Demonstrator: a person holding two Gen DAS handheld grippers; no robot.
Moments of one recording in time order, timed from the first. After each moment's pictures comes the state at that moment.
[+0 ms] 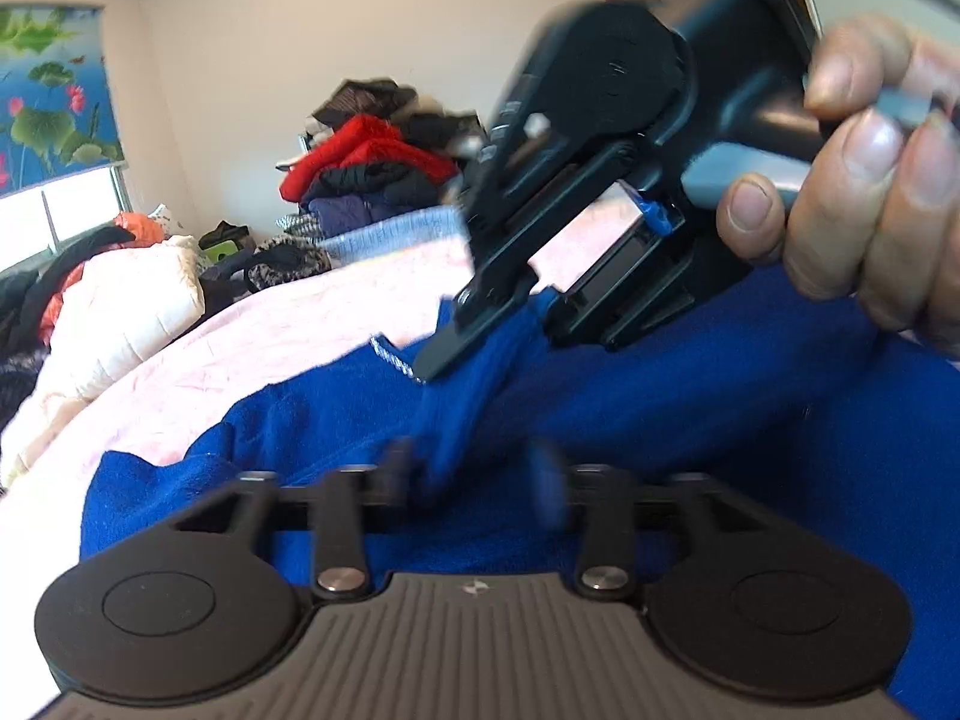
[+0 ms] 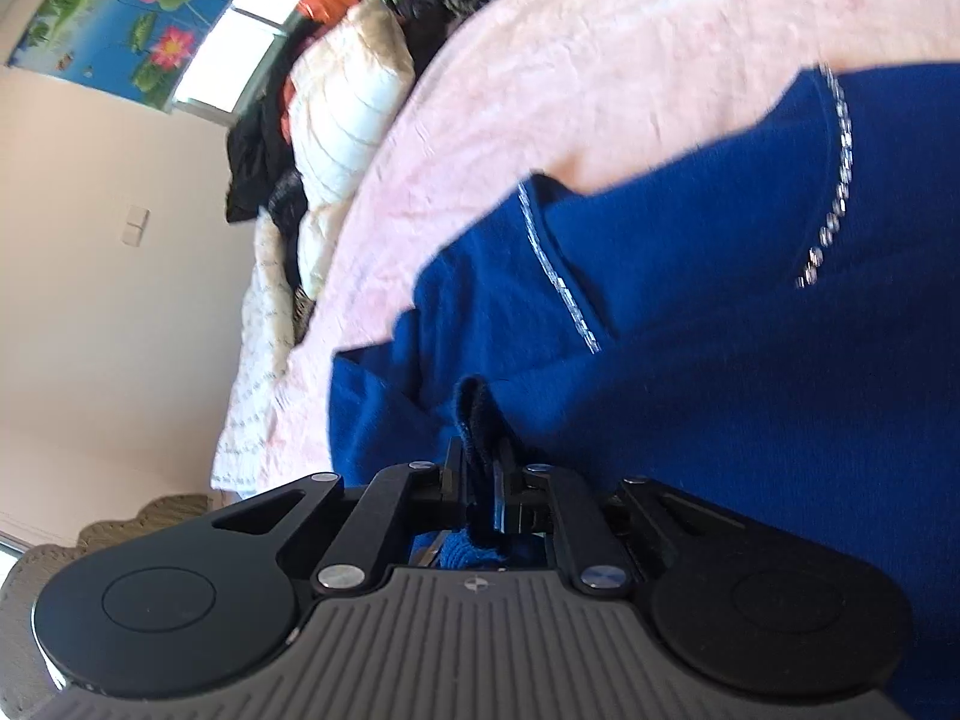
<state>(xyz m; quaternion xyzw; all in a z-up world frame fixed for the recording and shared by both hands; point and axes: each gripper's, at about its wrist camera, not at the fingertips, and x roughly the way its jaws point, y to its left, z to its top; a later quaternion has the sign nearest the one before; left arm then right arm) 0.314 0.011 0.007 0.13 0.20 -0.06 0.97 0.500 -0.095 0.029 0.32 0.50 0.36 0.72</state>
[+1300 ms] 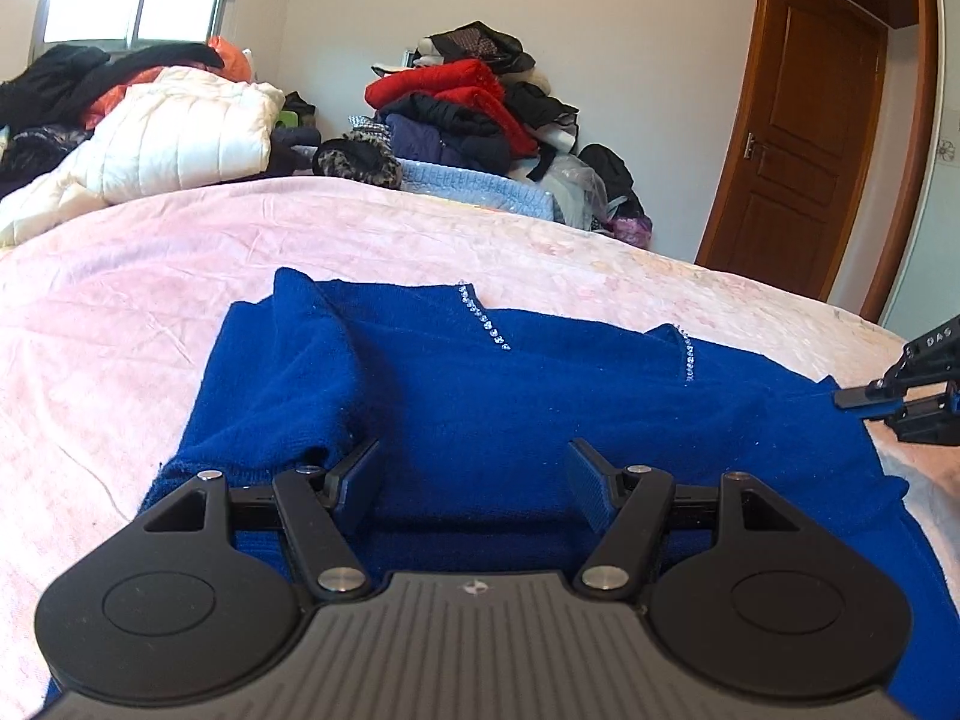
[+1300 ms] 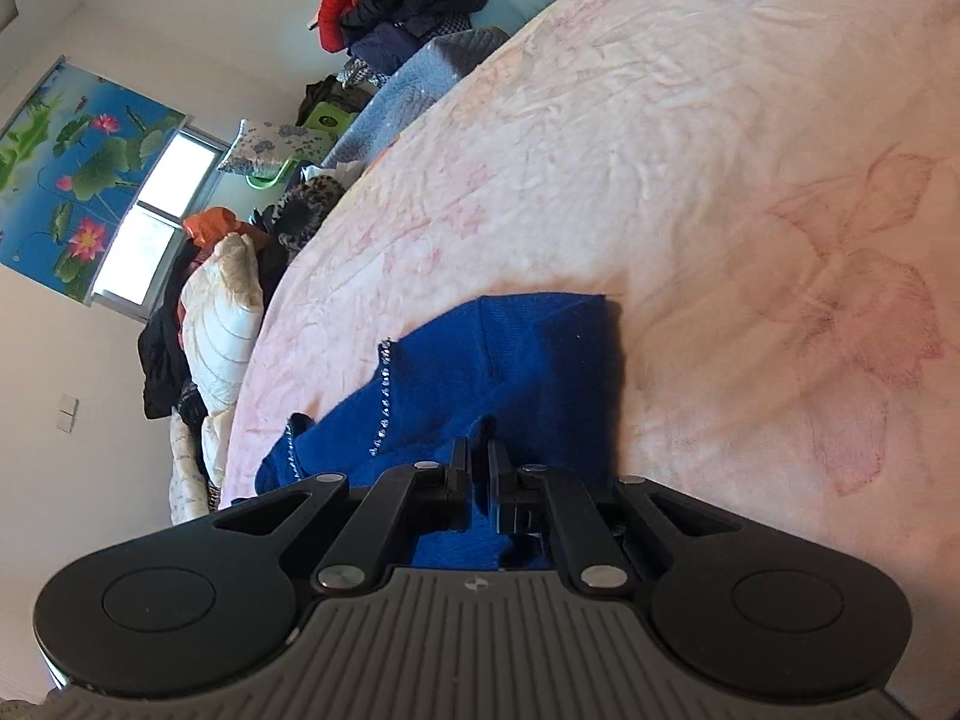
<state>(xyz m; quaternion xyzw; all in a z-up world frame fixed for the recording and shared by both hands) 0.333 0.082 0.005 -0.08 0.25 -0.03 0.96 0.488 -0.295 -0.006 0.37 0.44 0.19 0.80</state>
